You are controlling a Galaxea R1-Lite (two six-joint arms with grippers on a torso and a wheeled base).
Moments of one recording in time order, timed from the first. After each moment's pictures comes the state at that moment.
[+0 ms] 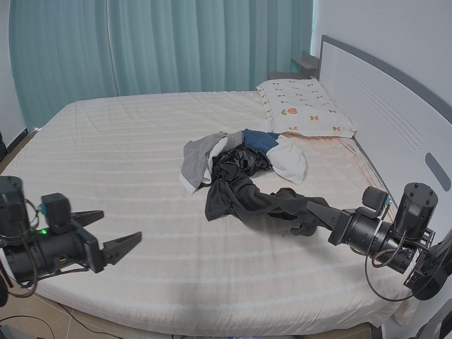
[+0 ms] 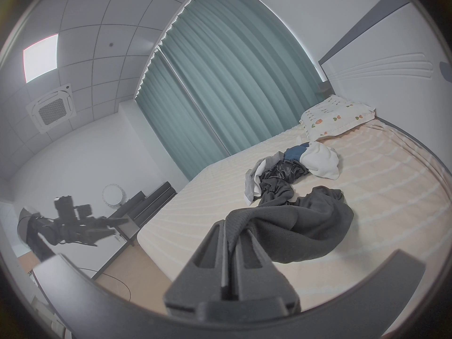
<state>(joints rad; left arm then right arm) -0.37 1.20 -0.41 -0.44 -0.13 -0.03 0.58 1.70 -0.31 -1.30 0.05 0.50</state>
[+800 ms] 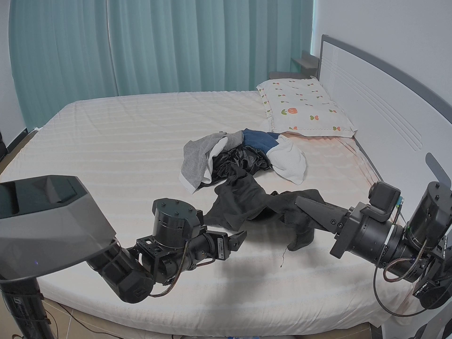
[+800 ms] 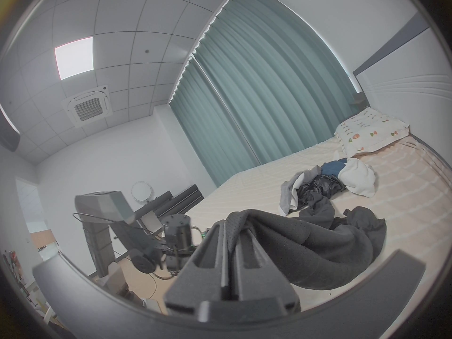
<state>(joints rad) -0.67 2.11 -0.71 -0.99 0.08 -0.36 0.73 1.60 -0.32 -1.33 0.06 0.45</state>
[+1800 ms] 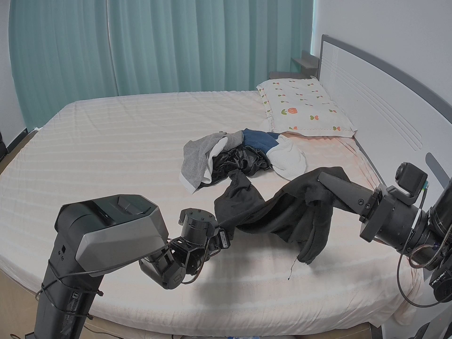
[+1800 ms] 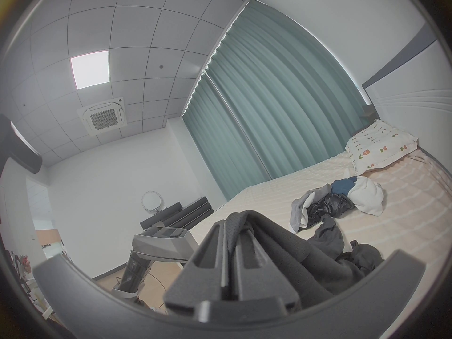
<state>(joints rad) -0.59 2.51 -1.04 -1.00 0.24 -0.50 0.67 1.48 -0.33 -1.33 0.15 0.46</state>
